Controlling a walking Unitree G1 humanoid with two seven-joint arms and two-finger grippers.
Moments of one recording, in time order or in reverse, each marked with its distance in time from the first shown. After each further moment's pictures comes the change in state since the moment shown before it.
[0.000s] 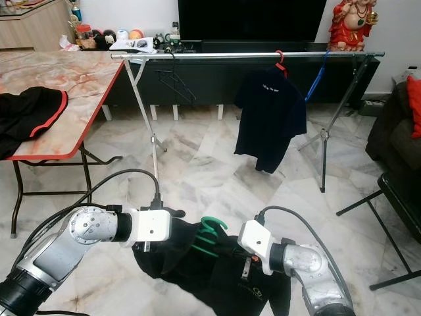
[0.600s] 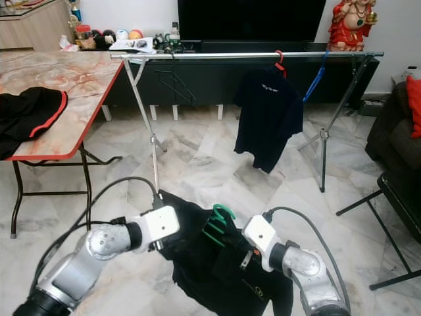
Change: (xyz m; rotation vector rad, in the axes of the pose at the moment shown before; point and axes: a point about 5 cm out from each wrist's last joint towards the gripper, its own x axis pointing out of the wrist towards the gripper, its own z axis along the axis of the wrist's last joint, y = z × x) left arm 0.033 -0.019 -0.001 -0.254 0.086 0.312; right arm 0.009 -0.010 -0.008 0.115 -0.014 -0.256
